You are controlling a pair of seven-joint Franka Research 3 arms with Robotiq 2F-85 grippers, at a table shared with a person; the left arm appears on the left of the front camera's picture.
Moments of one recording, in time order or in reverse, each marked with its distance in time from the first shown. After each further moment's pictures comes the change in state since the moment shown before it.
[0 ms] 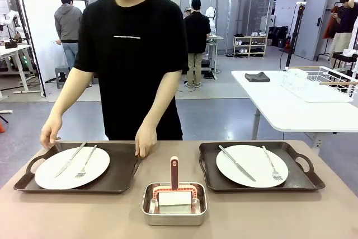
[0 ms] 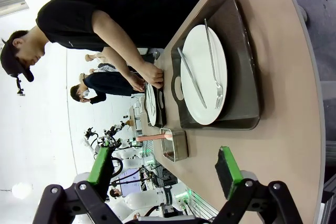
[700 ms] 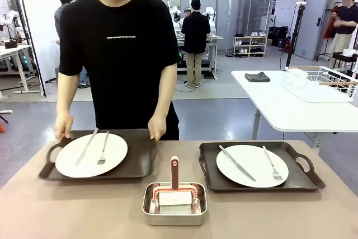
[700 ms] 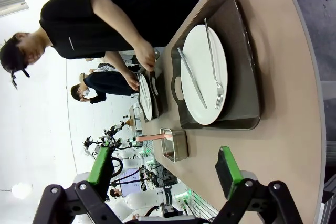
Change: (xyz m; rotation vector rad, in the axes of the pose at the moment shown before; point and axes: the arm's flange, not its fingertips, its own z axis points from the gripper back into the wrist) left arm 0.000 0.000 0.000 0.000 0.000 0.000; right arm 0.000 0.000 0.000 0.000 0.000 0.000
